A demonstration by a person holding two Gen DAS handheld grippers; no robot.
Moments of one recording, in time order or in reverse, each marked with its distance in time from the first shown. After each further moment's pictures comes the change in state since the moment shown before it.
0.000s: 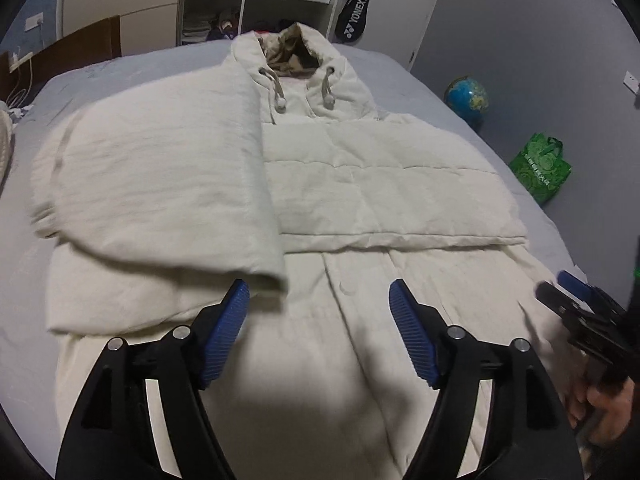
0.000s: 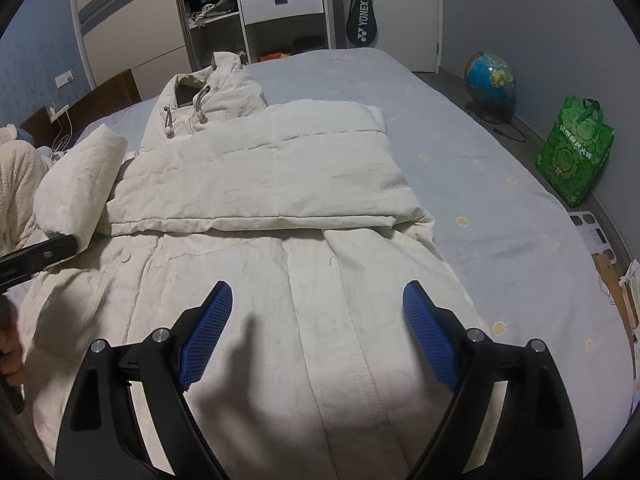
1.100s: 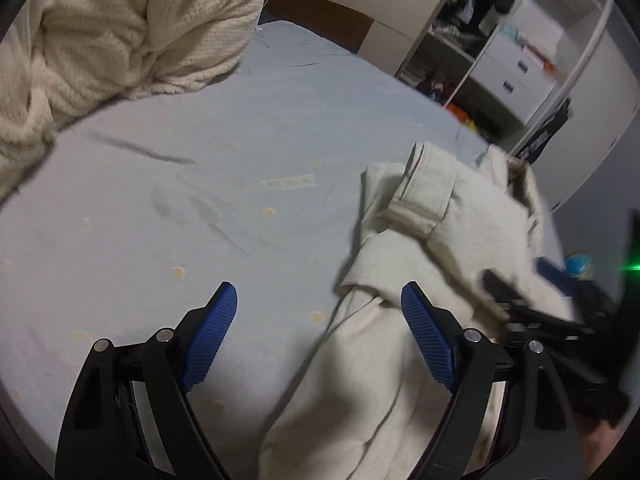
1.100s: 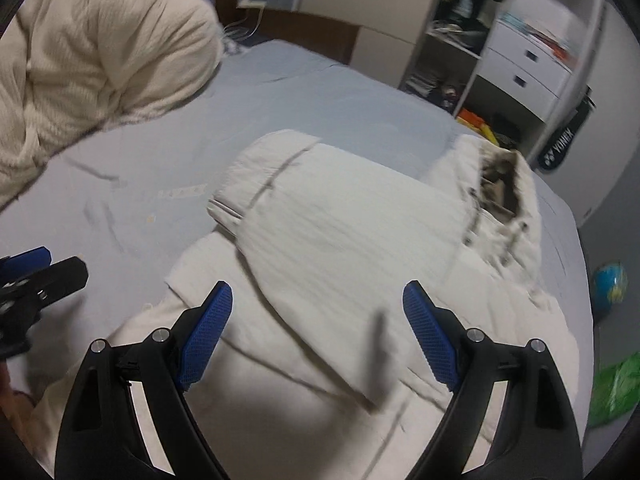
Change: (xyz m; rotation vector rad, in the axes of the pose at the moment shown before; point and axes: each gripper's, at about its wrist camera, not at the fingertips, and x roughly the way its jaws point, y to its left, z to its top) left arm -0.122 0.181 -0.065 -0.677 -0.179 0.301; right arm 0.025 0.365 0.050 -0.728 -0.005 0.244
